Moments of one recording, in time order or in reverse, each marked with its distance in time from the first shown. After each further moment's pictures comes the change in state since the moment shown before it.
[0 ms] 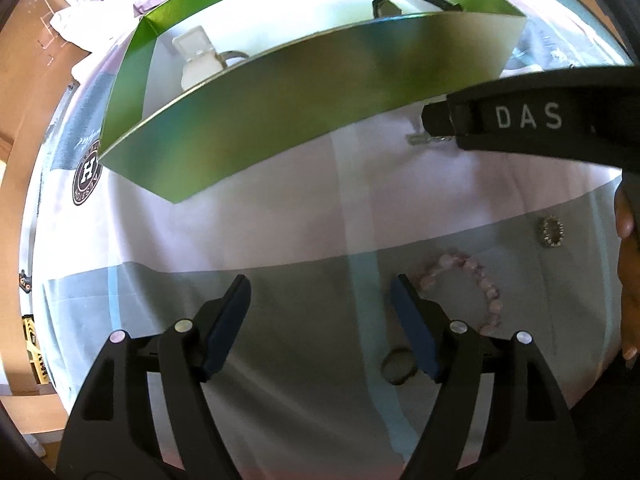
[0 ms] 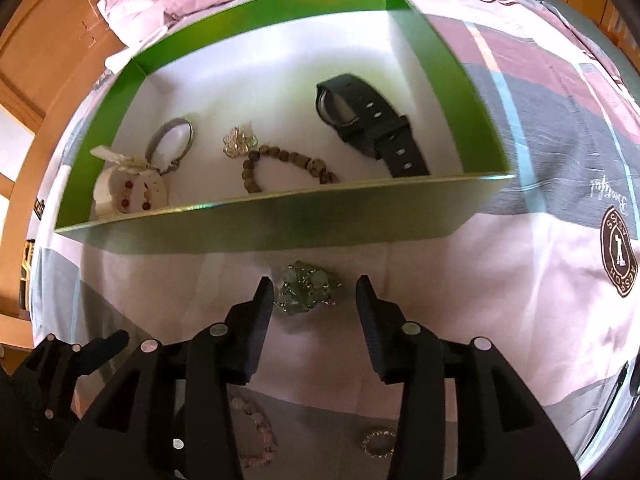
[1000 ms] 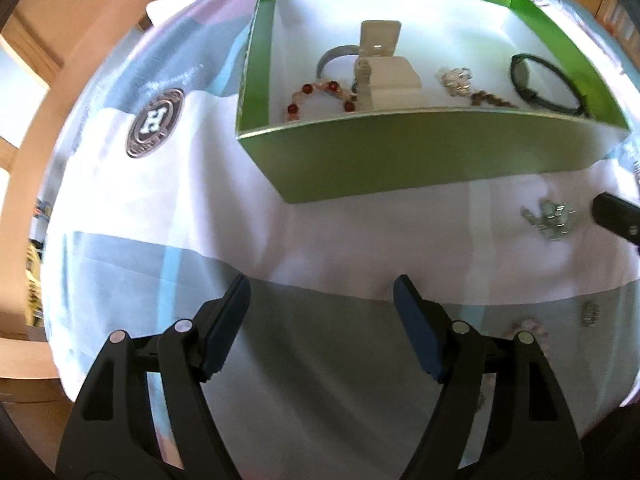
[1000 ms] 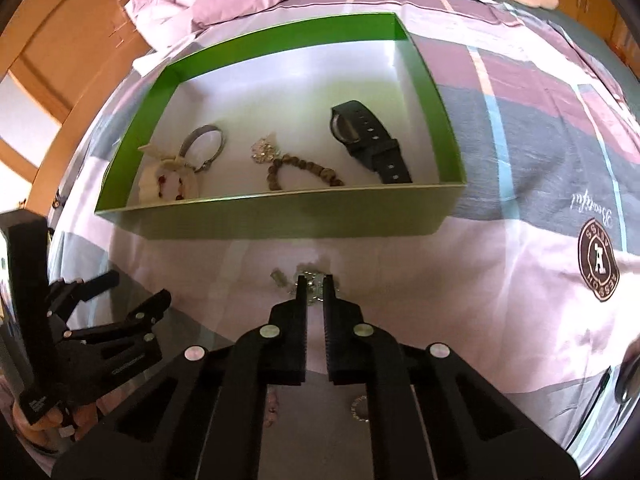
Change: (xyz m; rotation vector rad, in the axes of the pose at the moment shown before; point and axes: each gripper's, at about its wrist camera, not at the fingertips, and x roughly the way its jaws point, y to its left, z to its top) left arm 0.014 0.082 0.011 -0.274 0.015 0.050; right arm -0.037 -0.009 -0.010 -0.016 -0.028 0.052
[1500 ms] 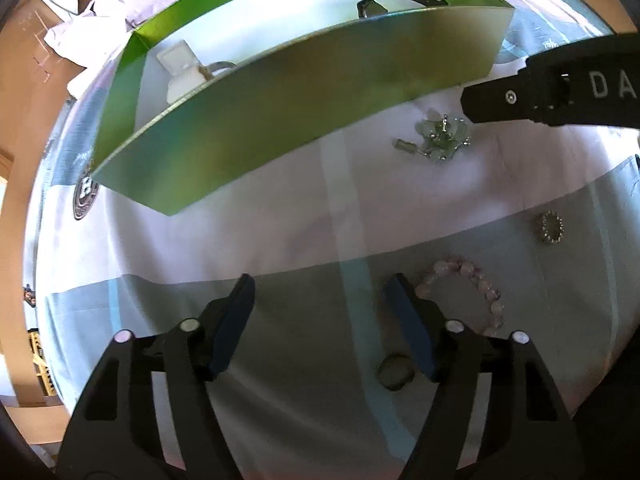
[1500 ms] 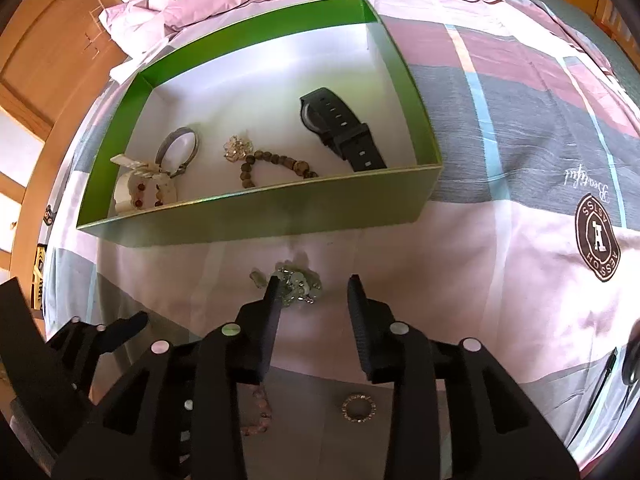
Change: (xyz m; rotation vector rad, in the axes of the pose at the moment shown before) left arm -0.005 -0.070 -0.031 0.314 -0.041 -0.052; right arm 0.005 -0.006 0.001 0.044 0.020 -0.024
